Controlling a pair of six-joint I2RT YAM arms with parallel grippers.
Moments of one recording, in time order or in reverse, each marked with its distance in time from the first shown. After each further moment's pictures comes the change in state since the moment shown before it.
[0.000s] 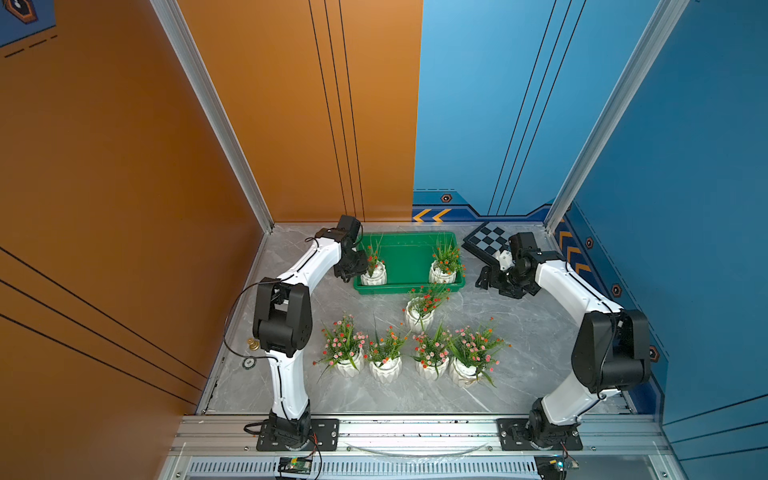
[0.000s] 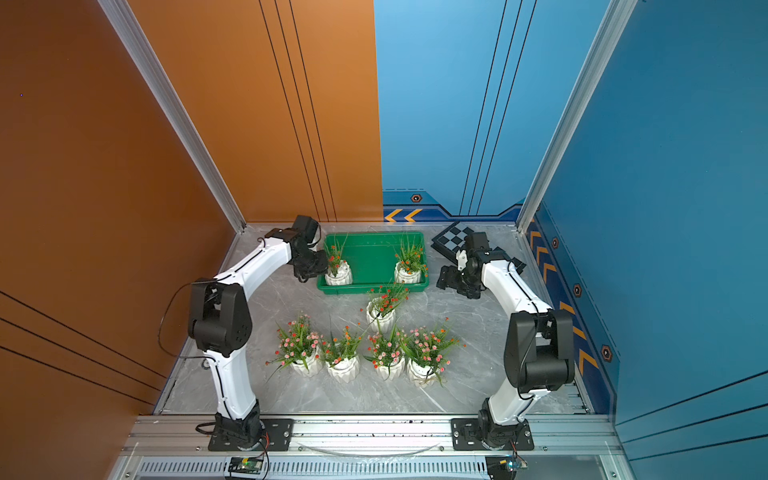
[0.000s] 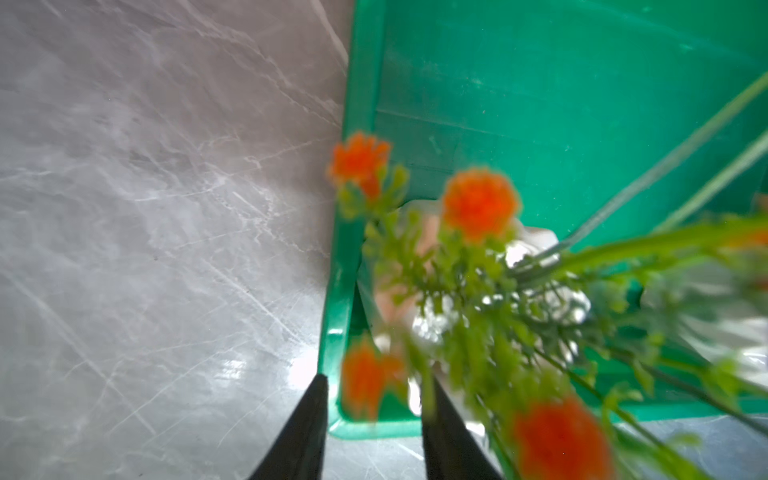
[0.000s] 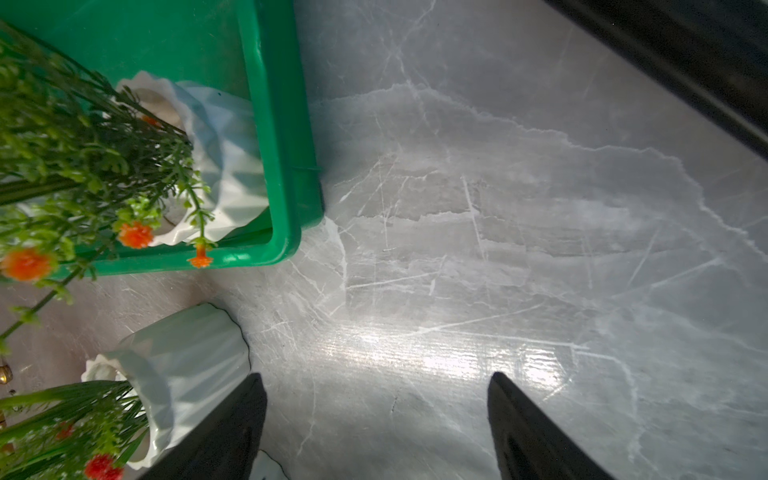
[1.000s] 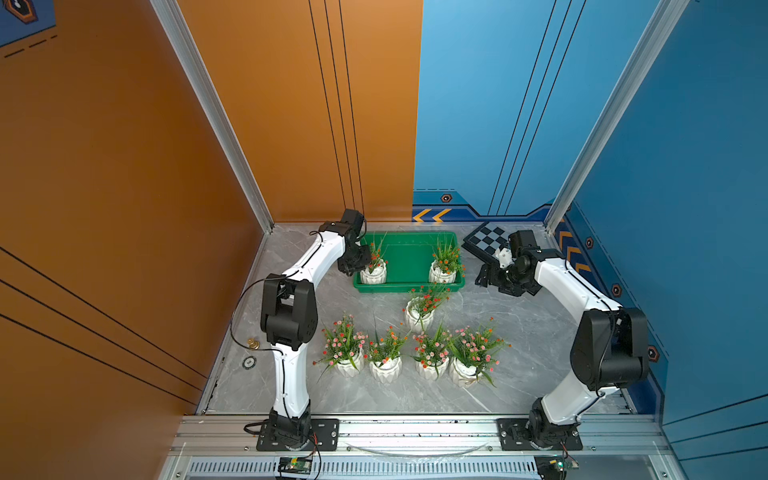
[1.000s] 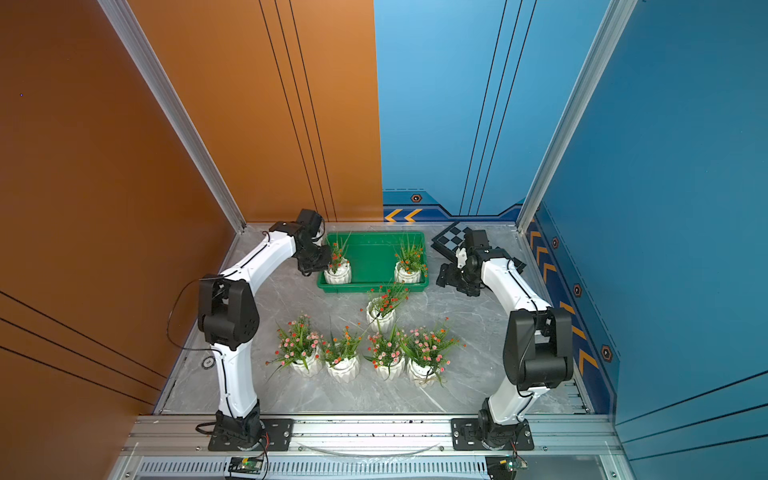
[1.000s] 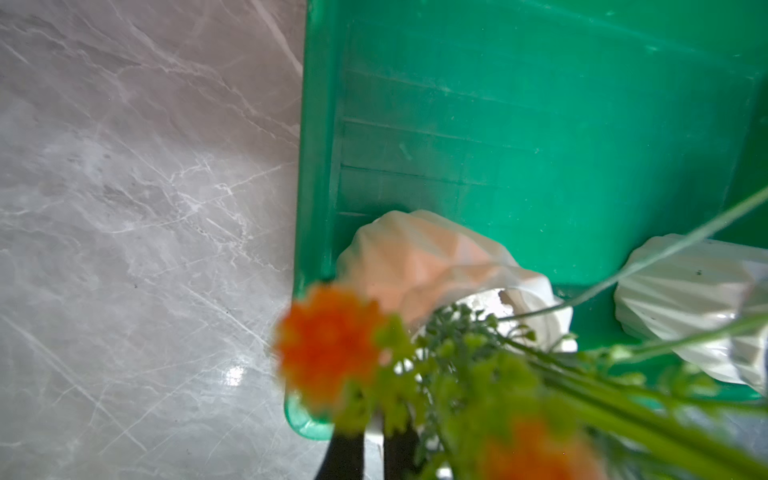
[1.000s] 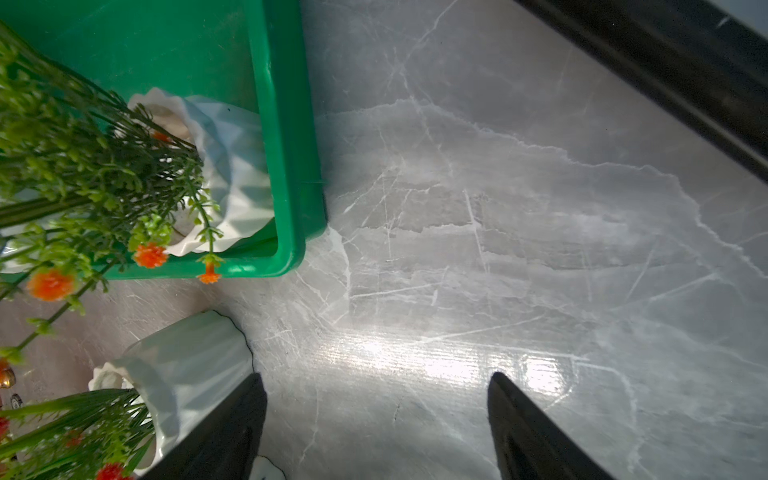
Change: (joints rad) left arm -0.014 0.104 0.147 -0.066 0.029 0.036; right arm -0.002 0.030 0.029 0.000 0.000 0.000
